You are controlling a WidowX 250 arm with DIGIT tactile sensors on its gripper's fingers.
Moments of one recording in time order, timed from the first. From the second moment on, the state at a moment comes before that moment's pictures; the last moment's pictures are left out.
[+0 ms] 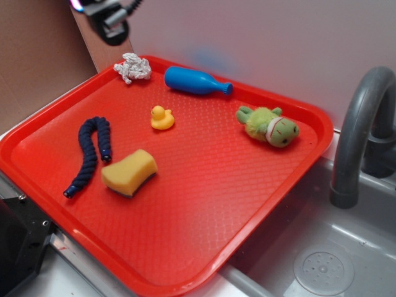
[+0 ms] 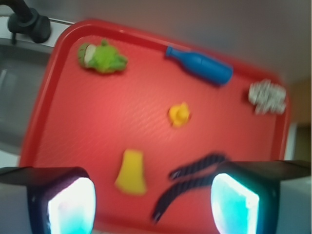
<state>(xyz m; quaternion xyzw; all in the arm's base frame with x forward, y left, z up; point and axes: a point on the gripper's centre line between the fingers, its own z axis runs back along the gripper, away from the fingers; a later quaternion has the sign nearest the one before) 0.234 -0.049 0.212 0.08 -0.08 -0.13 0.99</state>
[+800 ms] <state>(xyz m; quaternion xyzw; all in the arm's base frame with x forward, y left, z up) 0.302 -0.083 0.126 0.18 -0.07 -0.43 0.88</state>
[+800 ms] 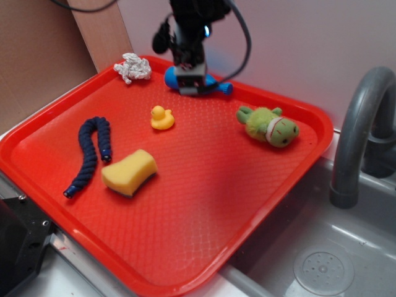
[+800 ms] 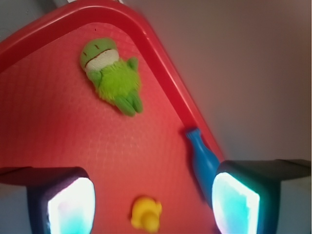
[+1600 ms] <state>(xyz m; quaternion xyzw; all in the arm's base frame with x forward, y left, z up) 0.329 -0.119 0.059 0.17 -0.09 -0.40 0.90</state>
